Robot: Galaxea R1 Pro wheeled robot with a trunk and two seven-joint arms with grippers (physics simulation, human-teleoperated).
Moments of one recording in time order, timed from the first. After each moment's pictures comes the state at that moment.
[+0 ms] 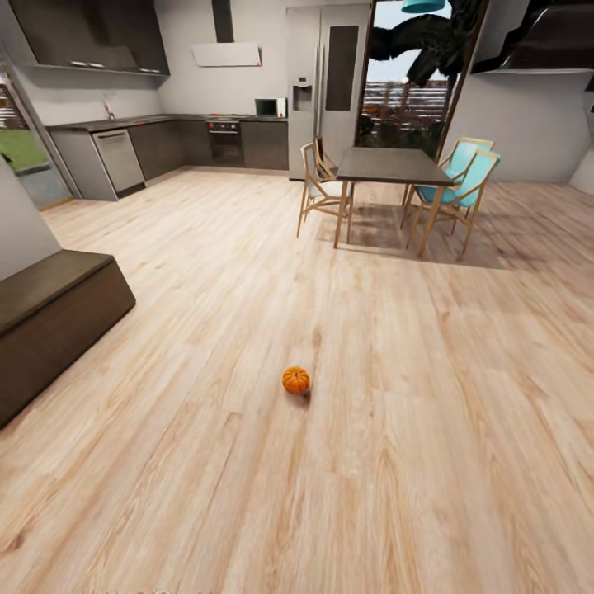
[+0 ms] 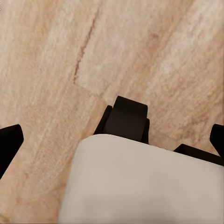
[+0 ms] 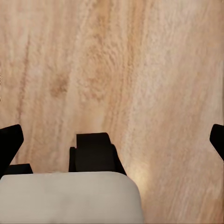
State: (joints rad) left arm -0.43 0.08 -1.75 -0.17 2.04 0.02 0.28; right arm -0.35 0.03 0.84 -0.01 -0.79 -0.17 -0.22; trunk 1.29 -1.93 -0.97
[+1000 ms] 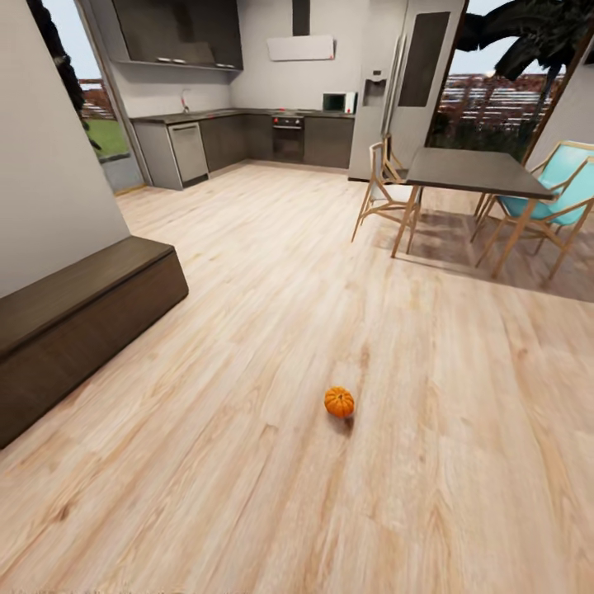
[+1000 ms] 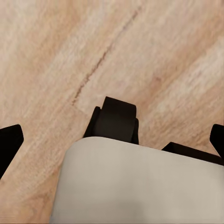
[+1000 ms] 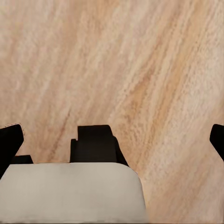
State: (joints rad) left arm -0.43 0.11 -1.75 -0.17 2.04 0.02 0.16; right arm -0.35 0.03 0.84 -0.01 -0.79 -0.17 -0.22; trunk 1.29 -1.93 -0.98
